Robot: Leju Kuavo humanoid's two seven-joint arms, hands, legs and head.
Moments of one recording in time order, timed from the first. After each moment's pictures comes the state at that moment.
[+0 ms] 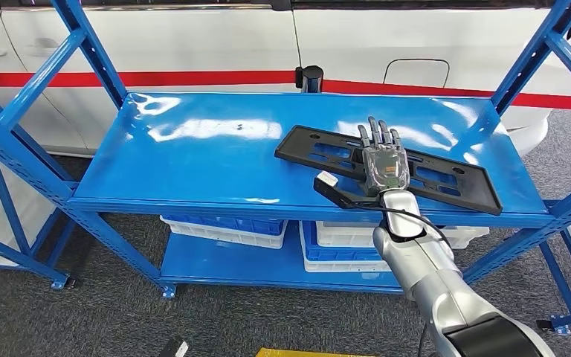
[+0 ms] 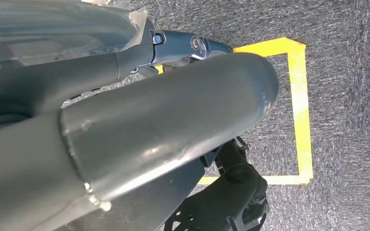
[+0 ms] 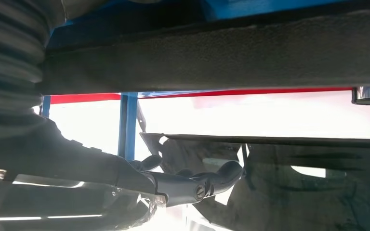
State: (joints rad) left arm -0.16 -0.11 -0.28 -0.24 0.18 -0.16 -0.07; right arm -0.75 0.01 0.42 -0.65 1.46 -0.40 0.22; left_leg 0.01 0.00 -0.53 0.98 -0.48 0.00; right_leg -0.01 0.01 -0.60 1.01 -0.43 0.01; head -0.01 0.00
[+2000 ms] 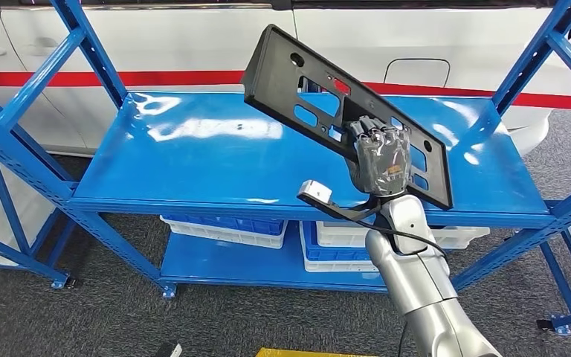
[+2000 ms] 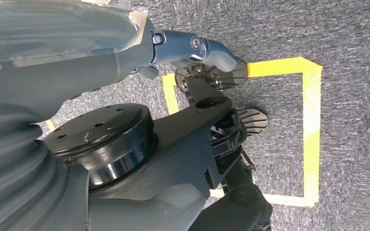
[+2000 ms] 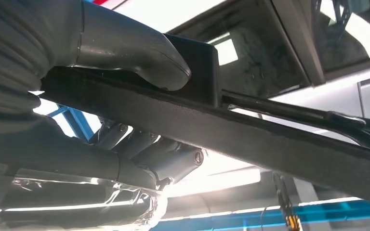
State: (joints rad) left arm -0.15 -0.10 -0.32 -0.23 0.27 -0.08 -0.04; right arm -0.56 0.05 0.33 -1.18 1.35 -0.64 -0.11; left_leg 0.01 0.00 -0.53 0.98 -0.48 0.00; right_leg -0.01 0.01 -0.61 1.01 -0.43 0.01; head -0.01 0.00
